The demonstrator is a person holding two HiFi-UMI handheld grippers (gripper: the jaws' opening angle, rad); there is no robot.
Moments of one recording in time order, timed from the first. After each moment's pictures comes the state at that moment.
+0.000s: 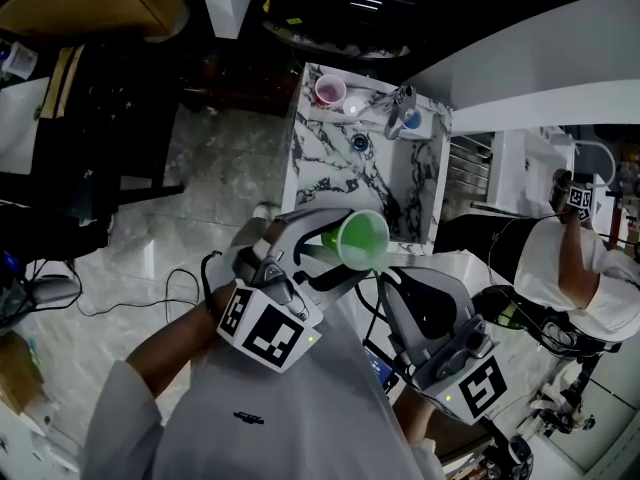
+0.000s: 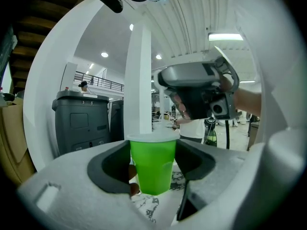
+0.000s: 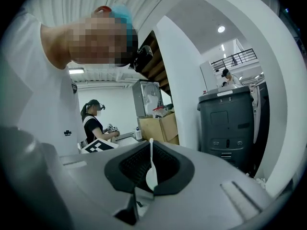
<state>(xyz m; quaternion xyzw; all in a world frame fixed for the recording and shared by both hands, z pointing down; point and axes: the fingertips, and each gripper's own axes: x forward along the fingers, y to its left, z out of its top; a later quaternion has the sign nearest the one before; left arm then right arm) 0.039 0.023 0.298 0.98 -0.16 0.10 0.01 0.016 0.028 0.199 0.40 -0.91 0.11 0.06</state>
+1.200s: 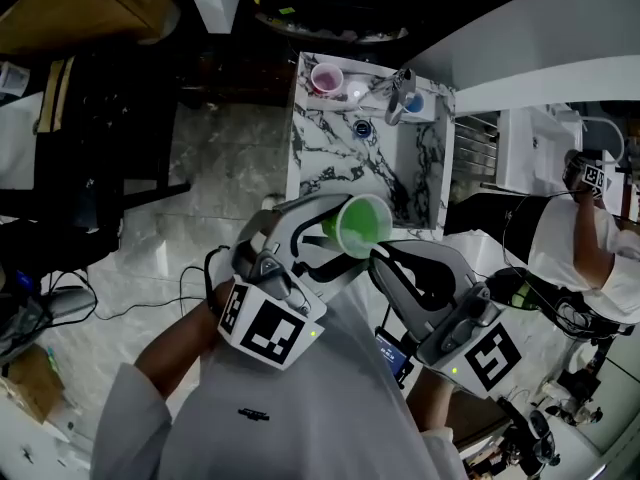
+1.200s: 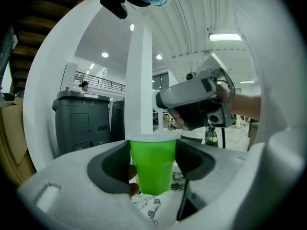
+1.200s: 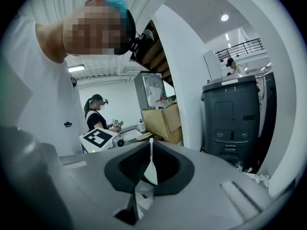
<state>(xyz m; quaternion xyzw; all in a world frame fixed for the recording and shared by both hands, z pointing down) 0.039 0.010 0.297 0.98 -0.16 0.10 0.01 0.014 0.013 0.229 0.37 -0.91 0.17 0.10</state>
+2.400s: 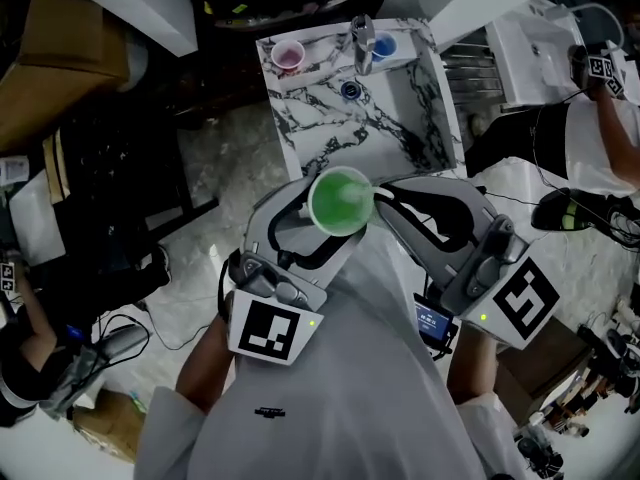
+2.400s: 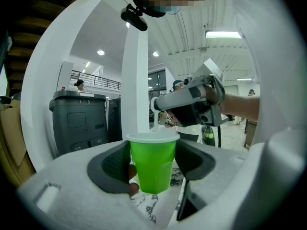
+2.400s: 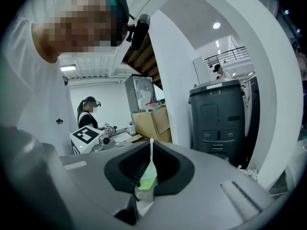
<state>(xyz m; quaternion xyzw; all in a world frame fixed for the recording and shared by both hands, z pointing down) 0.034 0.031 0.305 0.98 -0.13 0.13 -0.01 0.049 0.019 0.237 0.44 -0.88 0.16 0.08</state>
